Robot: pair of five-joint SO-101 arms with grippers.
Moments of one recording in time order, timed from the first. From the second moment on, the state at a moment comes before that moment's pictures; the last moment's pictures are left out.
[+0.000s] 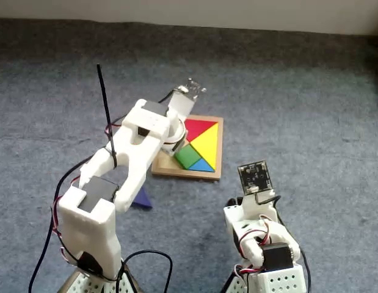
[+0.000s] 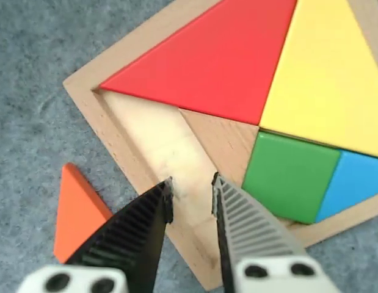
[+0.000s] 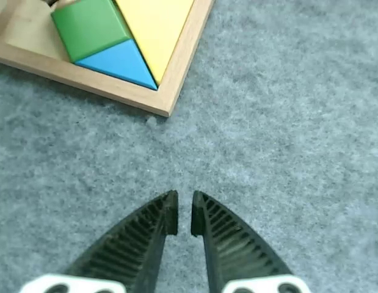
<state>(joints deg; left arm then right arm) 16.6 21.3 5.7 60.0 -9.1 -14.9 -104.1 96.0 65.5 7.0</state>
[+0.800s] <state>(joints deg) 20.4 11.3 20.5 54.0 -9.0 -14.9 -104.1 96.0 65.5 7.0</state>
